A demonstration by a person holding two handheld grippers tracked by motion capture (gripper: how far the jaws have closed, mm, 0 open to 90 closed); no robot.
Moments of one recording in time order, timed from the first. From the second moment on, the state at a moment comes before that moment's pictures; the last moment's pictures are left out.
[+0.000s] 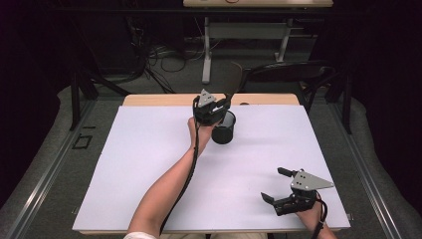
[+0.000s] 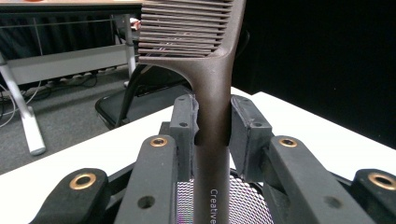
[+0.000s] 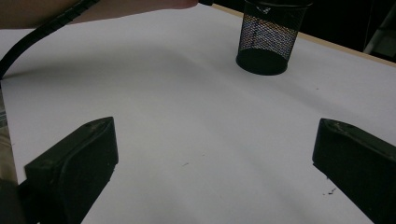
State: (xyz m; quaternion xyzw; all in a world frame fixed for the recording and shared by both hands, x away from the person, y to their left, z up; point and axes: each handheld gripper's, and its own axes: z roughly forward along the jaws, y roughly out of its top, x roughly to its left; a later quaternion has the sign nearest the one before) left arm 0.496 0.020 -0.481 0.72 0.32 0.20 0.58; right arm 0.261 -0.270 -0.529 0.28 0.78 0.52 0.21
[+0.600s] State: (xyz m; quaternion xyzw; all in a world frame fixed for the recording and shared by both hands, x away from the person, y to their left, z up) left arm 0.494 0.021 -0.490 0.73 0.32 0.20 0.57; right arm 0.262 -0.270 -0.529 0.28 0.78 0.52 0.21
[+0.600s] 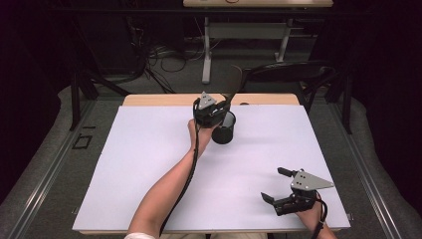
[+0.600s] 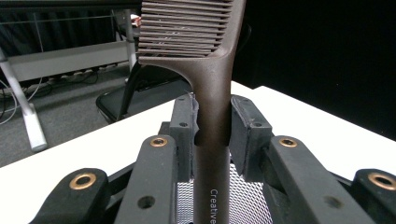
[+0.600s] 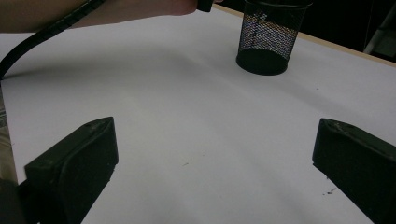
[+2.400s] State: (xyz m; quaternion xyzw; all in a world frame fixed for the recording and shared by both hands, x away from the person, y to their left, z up) left arm 0.489 0.023 -0.507 0.75 0.32 0.20 0.55; right arm 0.261 -0.270 -0.528 0.28 0.78 0.52 0.21
